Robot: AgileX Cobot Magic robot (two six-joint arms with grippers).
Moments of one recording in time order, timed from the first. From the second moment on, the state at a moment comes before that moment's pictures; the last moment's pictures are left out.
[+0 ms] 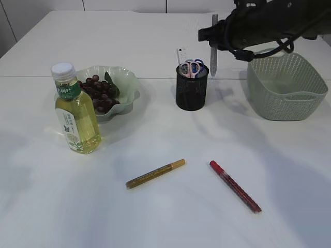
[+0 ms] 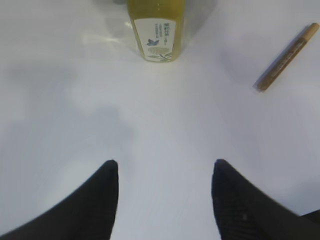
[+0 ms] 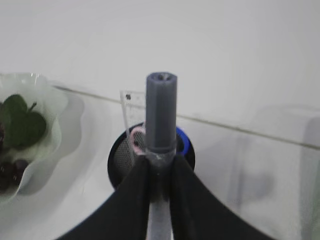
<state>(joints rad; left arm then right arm) -0.33 1.12 -0.99 0.05 0.99 -0.05 0.26 1.92 -1.47 0.33 0.19 -0.28</state>
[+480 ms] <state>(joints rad) -0.33 1.12 -0.99 0.05 0.96 -0.05 0.28 2.07 -1.62 0.35 0.02 -0.28</state>
